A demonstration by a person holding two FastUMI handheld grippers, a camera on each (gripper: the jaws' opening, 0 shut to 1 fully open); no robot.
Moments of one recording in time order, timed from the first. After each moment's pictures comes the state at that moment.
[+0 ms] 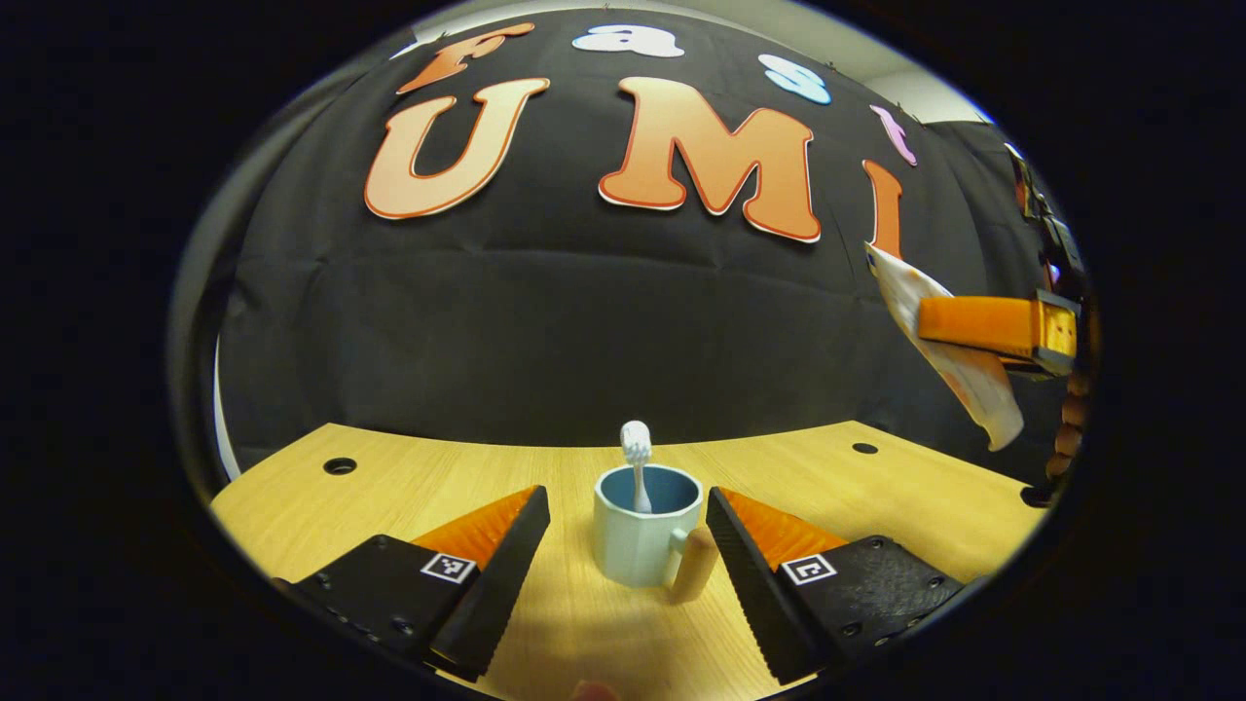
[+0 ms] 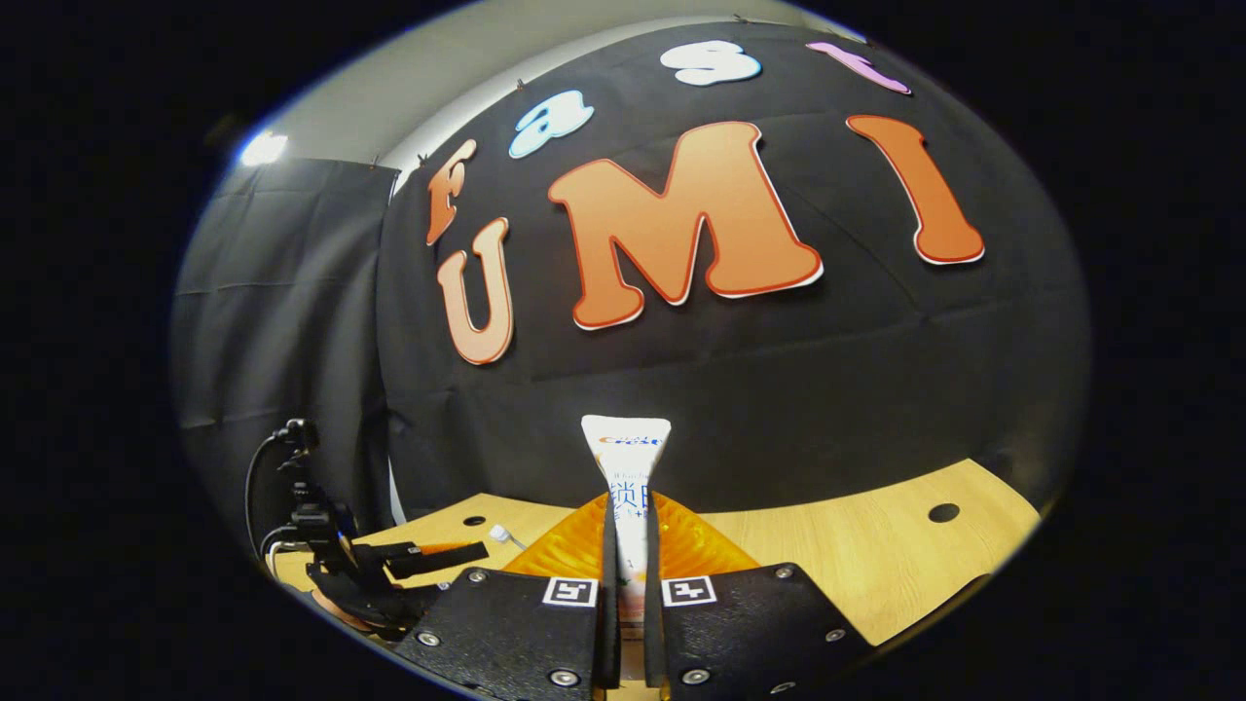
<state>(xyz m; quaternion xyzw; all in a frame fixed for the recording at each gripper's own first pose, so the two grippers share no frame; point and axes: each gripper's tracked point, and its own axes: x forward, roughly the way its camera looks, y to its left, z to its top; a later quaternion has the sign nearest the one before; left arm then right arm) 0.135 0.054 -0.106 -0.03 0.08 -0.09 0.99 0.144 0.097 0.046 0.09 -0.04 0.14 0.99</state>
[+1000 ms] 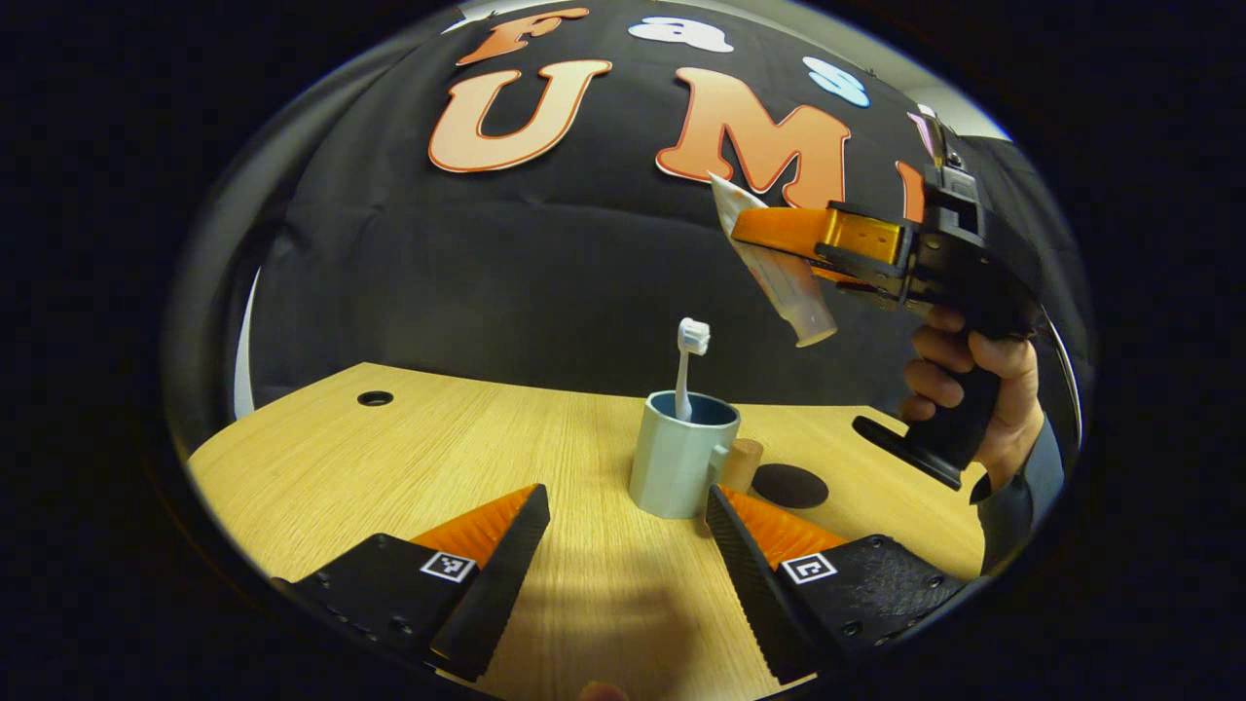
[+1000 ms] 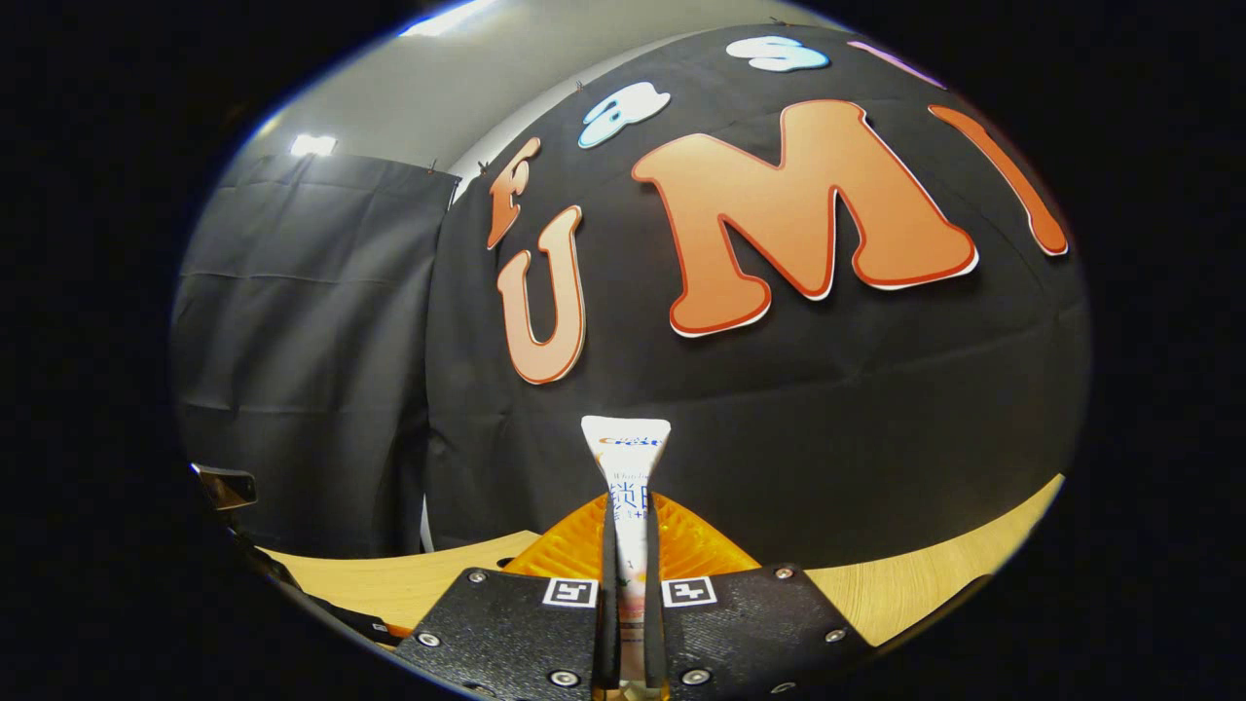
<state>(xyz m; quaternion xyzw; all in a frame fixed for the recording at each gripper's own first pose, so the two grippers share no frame) 0.093 0.080 -0.164 -0.07 0.13 -0.06 0.99 0.249 0.212 0.053 0.08 -0.10 0.24 0.96</state>
